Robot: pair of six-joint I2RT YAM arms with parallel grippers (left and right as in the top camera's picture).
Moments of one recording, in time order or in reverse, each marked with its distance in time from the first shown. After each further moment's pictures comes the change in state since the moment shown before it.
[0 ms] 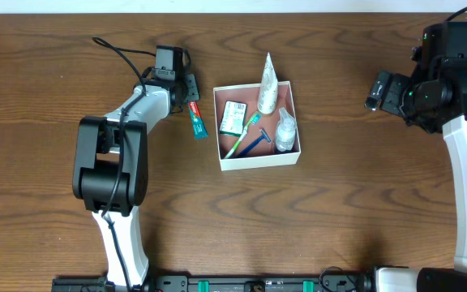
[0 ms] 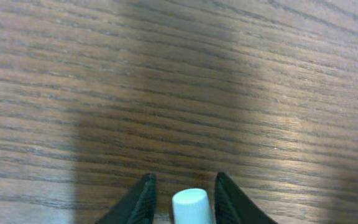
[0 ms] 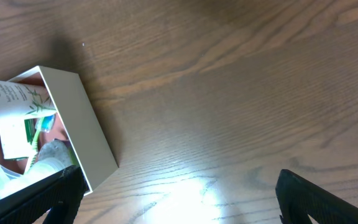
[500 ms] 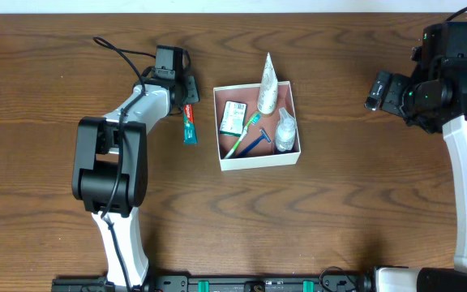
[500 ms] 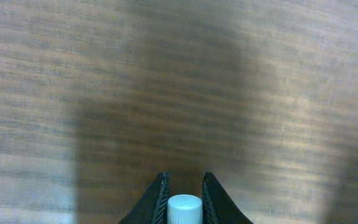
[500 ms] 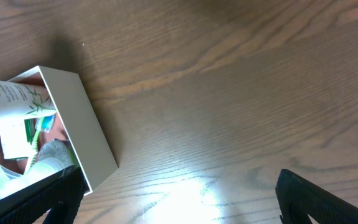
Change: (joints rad) left arm 0.000 -0.010 0.006 -0.076 0.000 0.007; right arm 0.000 0.000 0.000 0.000 0.000 0.000
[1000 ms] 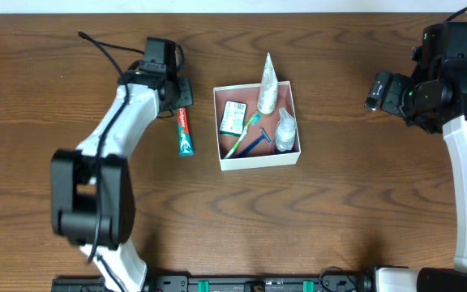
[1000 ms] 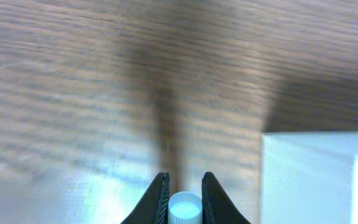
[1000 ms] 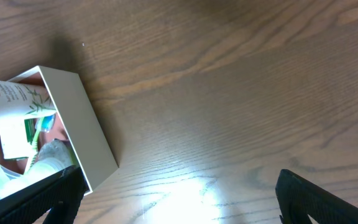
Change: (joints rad) left arm -0.009 -0.258 -0.009 -0.310 -0.001 0.025; right arm 0.000 0.000 0.000 0.000 0.000 0.000
